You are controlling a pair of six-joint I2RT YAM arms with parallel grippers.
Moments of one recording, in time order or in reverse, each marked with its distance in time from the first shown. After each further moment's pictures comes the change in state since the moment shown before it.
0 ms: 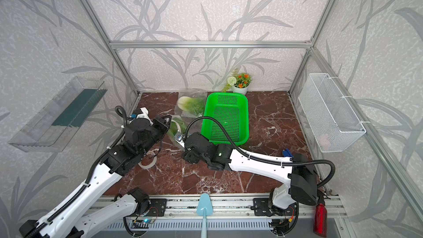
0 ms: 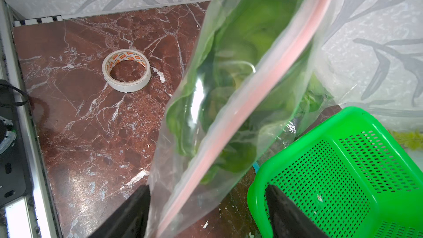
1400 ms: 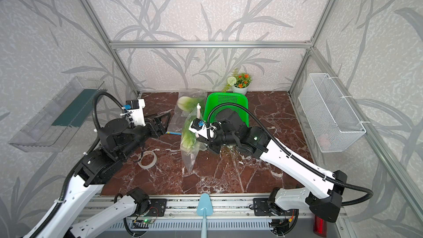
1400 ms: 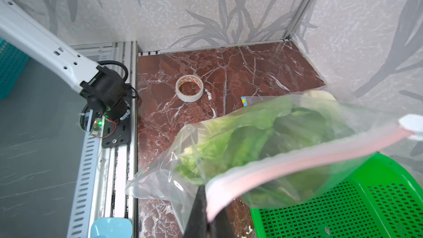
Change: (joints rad) left arm 0.036 -0.113 0.131 -0.117 0.191 0.775; right arm -0.239 -0.248 0.179 -0.362 -0.631 -0.229
